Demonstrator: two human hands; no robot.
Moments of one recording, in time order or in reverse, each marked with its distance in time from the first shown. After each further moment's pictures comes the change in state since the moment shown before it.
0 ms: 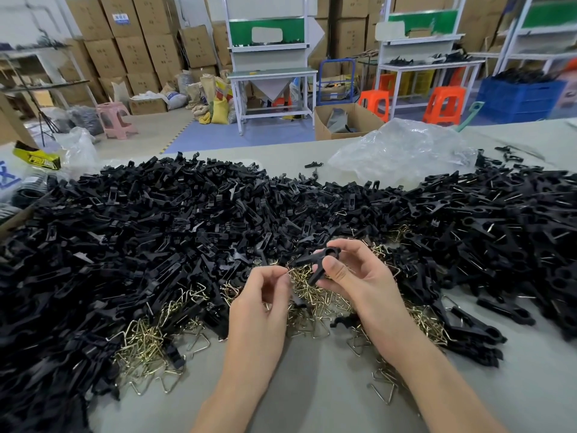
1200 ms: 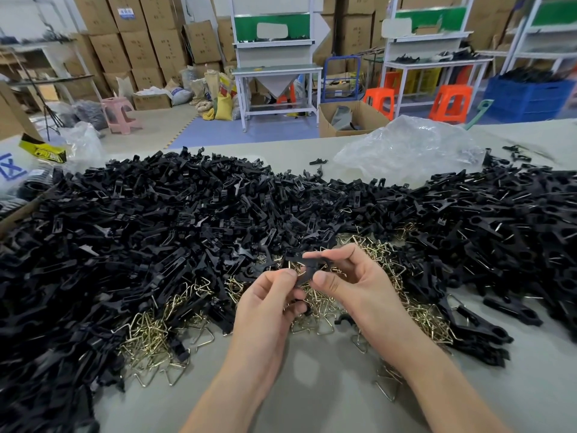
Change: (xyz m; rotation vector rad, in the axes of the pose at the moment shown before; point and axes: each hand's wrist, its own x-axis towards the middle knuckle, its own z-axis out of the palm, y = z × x) left_hand 0.002 0.020 0.001 -0.849 -0.101 -0.509; right_hand -0.005 0.002 0.006 -0.037 -0.166 0.003
